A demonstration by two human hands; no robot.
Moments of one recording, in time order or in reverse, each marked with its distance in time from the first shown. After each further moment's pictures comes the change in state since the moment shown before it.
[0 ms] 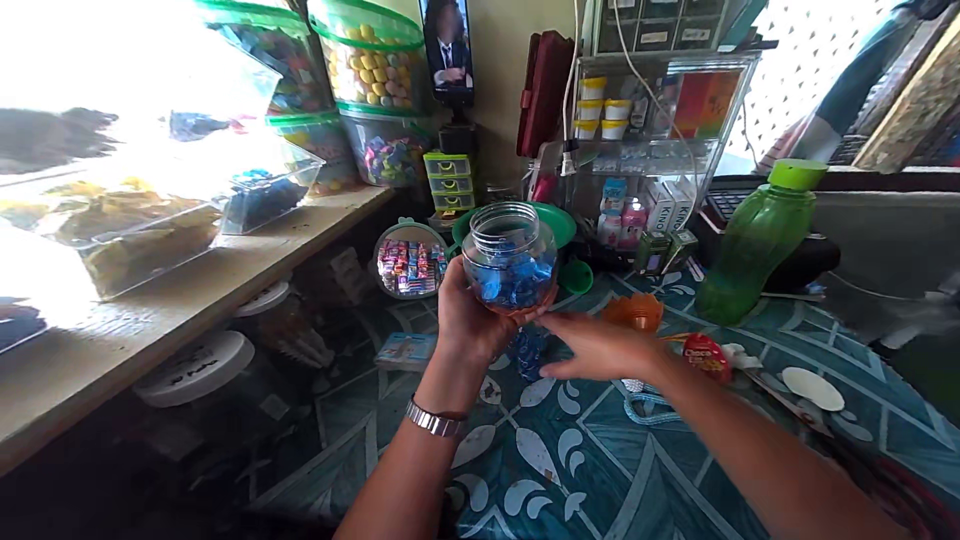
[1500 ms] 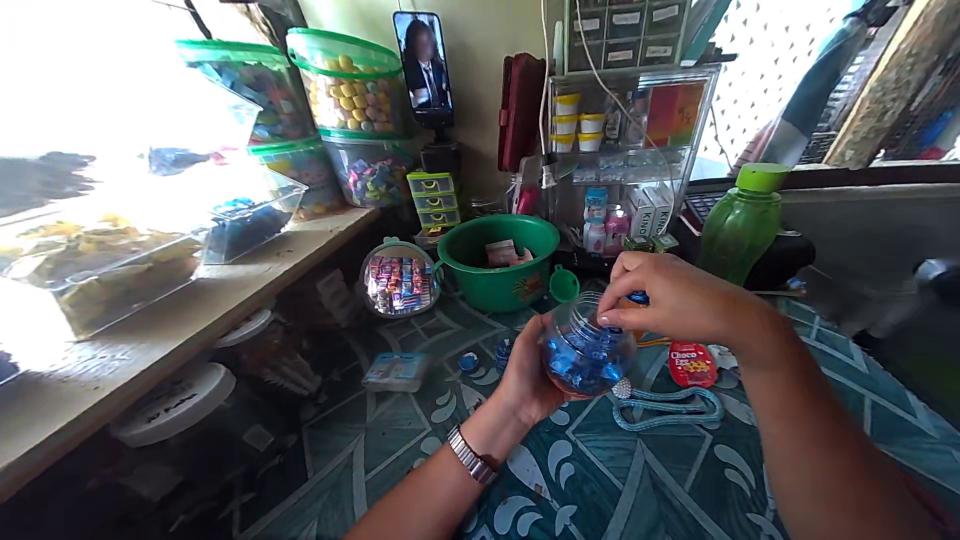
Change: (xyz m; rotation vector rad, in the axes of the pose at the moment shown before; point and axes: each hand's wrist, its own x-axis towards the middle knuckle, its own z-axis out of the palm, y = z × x) left_hand -0.009 -0.074 0.003 0.242 -0.111 -0.453; right_hand -0.080 0.005 -0.067 -0.098 0.389 0.105
